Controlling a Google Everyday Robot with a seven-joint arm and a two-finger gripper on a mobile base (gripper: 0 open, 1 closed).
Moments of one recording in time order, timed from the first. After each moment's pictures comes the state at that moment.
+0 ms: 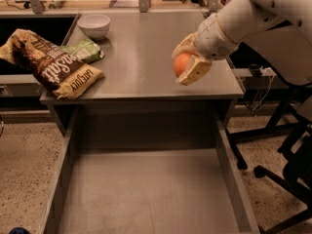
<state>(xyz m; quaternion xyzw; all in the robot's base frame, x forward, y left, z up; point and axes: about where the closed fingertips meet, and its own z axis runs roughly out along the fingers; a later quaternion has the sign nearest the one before) 0.599 -0.088 0.911 -0.71 0.61 0.11 0.32</state>
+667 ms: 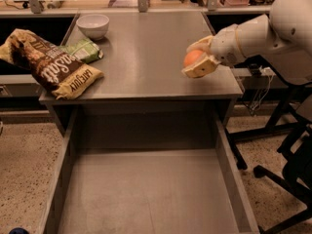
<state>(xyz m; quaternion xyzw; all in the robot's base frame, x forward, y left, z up) 0.656 -0.126 0.895 -0.57 0.68 0.16 0.43</state>
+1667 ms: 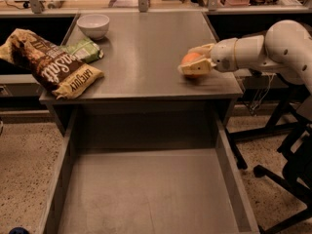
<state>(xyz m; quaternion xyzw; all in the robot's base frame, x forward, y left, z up) 0.704 -0.135 0.865 -0.44 0.71 0.26 0.49</state>
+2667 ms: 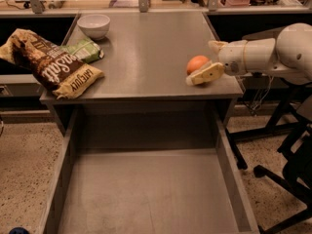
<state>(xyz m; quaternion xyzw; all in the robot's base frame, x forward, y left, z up) 0.688 -0.153 0.871 -0.44 0.71 0.23 0.50</state>
